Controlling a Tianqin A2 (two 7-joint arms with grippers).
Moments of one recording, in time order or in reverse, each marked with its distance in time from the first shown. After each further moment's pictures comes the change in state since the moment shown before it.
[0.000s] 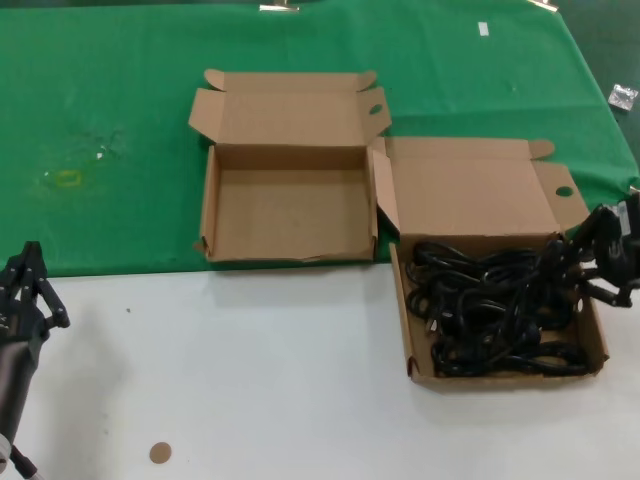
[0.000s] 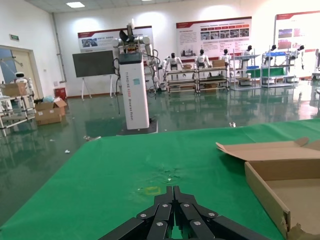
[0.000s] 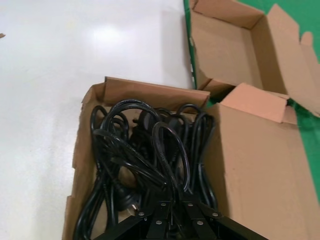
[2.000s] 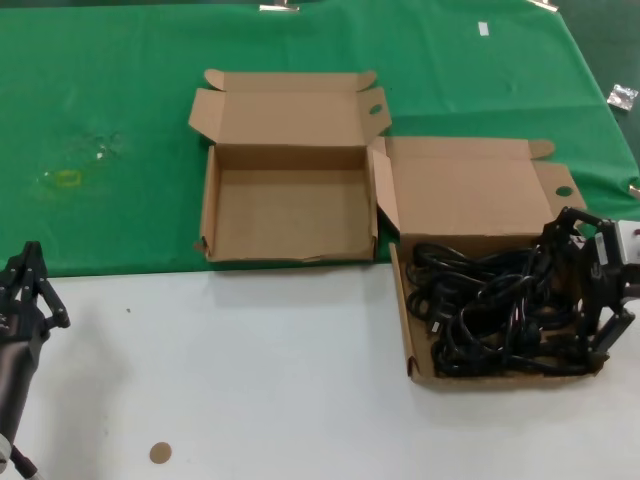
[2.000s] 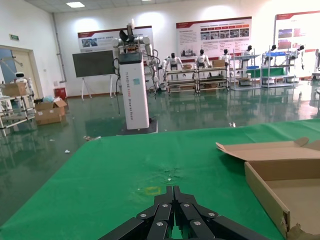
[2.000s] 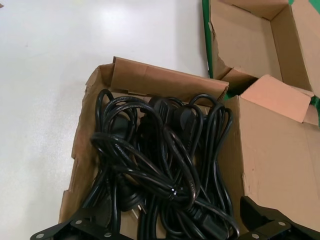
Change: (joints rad) left arm 0.000 0.000 0.000 0.000 0.000 0.000 0.000; right arm -0.024 -0.044 -0.042 -0.062 -0.022 0.075 -0.092
